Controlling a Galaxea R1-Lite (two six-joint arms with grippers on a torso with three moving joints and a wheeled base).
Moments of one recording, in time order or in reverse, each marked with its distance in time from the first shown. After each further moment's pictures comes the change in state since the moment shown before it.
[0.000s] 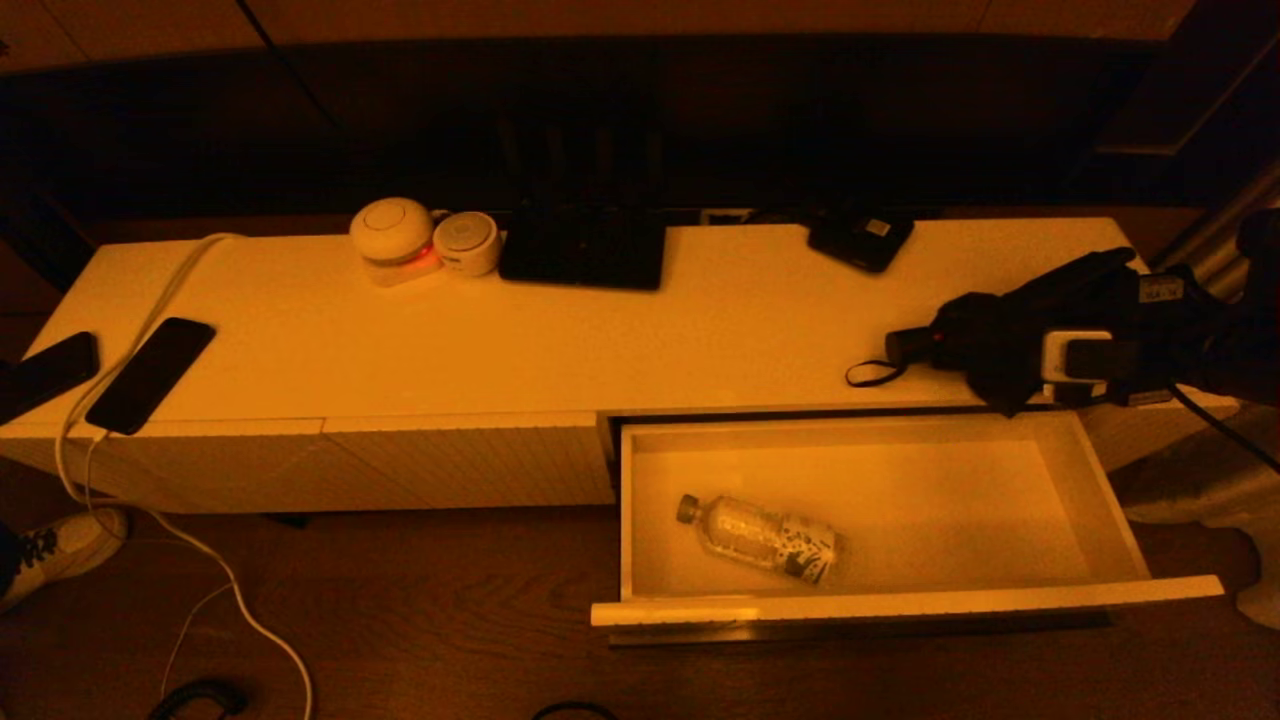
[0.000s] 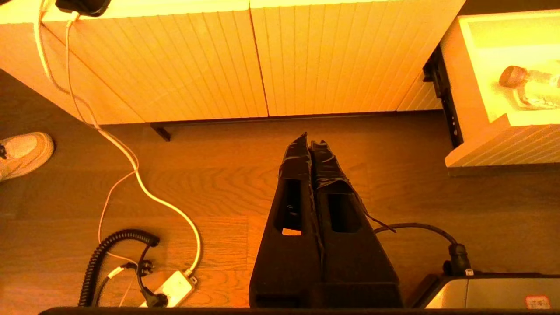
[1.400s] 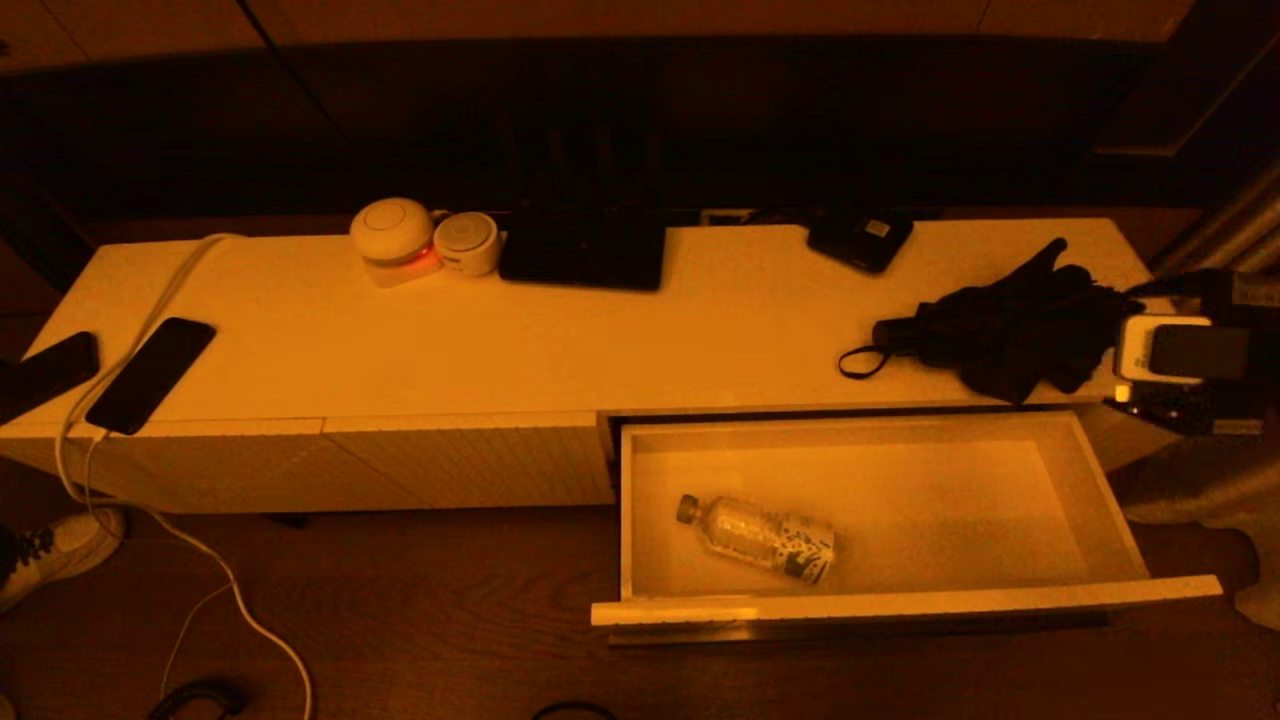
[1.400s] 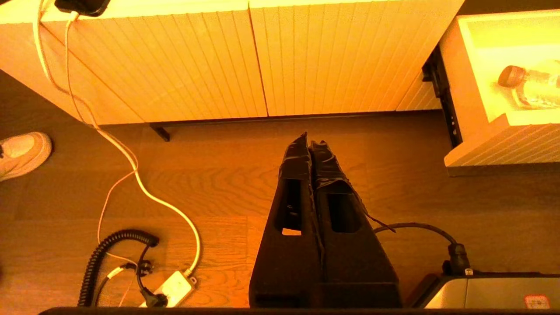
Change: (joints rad) left arm 0.000 0.000 0.000 0.000 0.000 0.000; right arm 0.031 -0.275 0.034 0.383 -0.027 0.163
